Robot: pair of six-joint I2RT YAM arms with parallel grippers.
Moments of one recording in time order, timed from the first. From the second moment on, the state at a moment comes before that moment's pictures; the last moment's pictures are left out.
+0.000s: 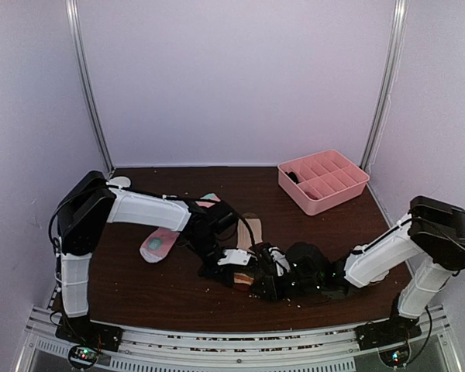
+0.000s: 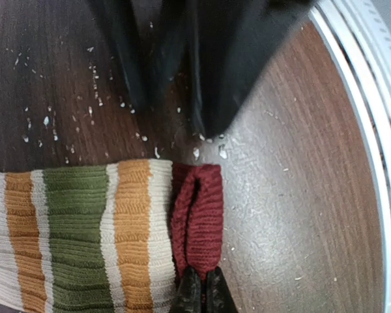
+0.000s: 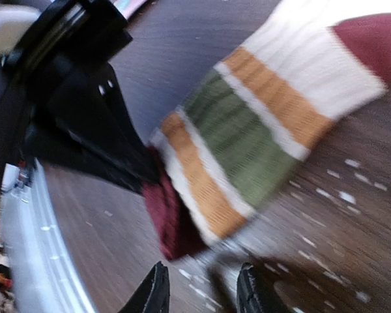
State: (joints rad) left arm -0.93 2.07 1.39 -0.70 0.52 0.89; right arm 1.06 1.66 0.51 0.51 -0.14 0.69
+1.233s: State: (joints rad) left arm -0.88 2.31 1.63 -1.15 0.81 0.86; right arm 1.40 1.82 0.67 0.50 0.34 -0.32
